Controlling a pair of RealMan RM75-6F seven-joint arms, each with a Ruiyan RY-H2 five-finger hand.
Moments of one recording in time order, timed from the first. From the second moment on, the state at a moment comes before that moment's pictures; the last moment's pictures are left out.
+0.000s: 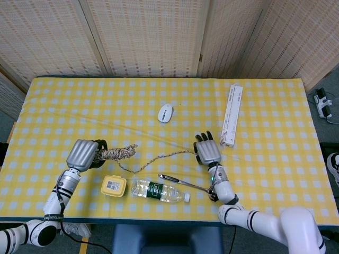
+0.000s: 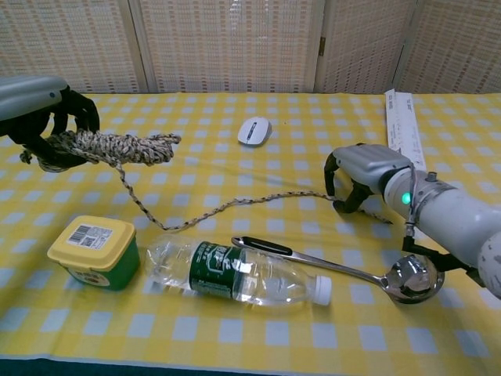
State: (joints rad) left arm -0.63 -1.32 -0.15 -1.65 1.13 1.10 0.38; right arm 0.78 -1.87 0.23 -1.11 -0.87 0.94 -0.58
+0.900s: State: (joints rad) left arm -0.62 -1.35 -0.18 -1.65 1.21 1.11 0.21; right arm 0.76 -1.78 0.25 -1.26 -0.92 1.00 -0.55
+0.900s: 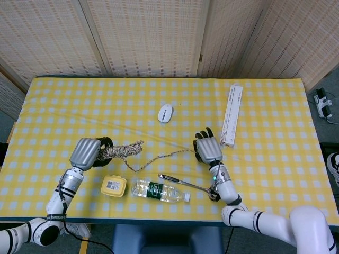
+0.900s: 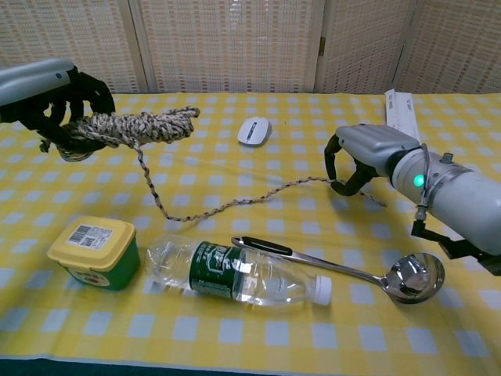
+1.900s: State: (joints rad) left arm -0.83 -1.59 -0.27 -1.69 0.96 0.94 0.35; right arm 0.73 -1.48 0.40 -1.86 -1.04 1.14 -0.34
